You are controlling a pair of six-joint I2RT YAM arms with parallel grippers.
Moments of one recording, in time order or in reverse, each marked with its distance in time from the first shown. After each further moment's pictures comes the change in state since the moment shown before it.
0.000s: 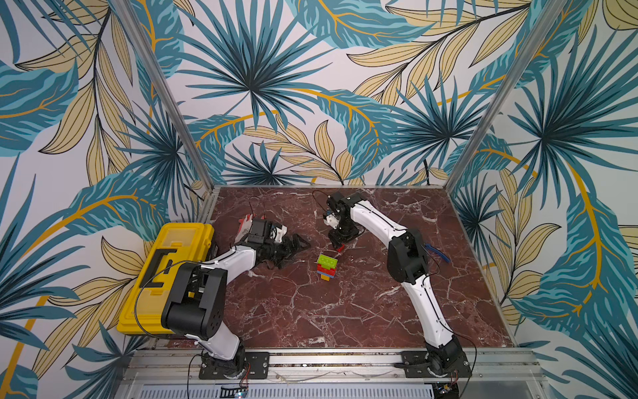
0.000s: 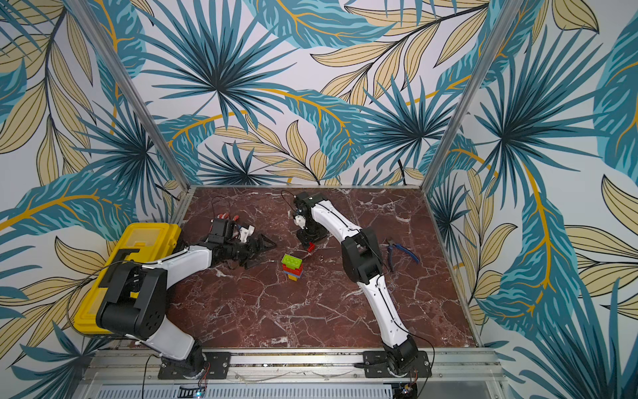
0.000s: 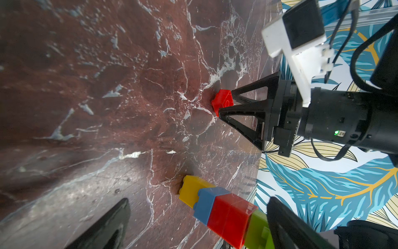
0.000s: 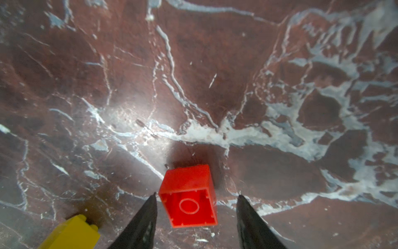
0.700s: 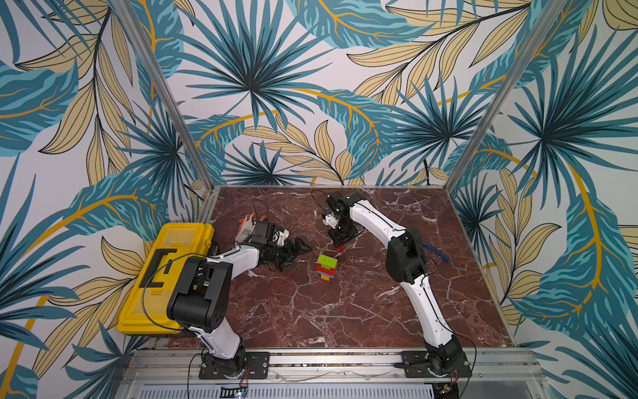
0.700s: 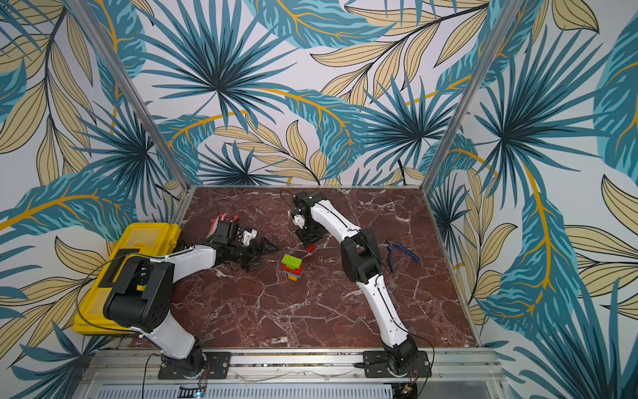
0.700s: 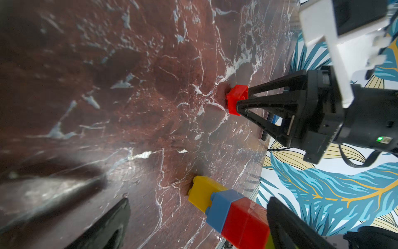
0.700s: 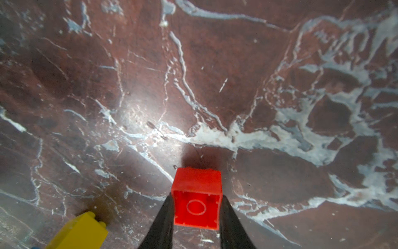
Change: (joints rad) left arm -0.028 0.071 0.001 0.004 0.006 0.002; right arm 0.002 0.013 0.040 -0.023 -0.027 -0.003
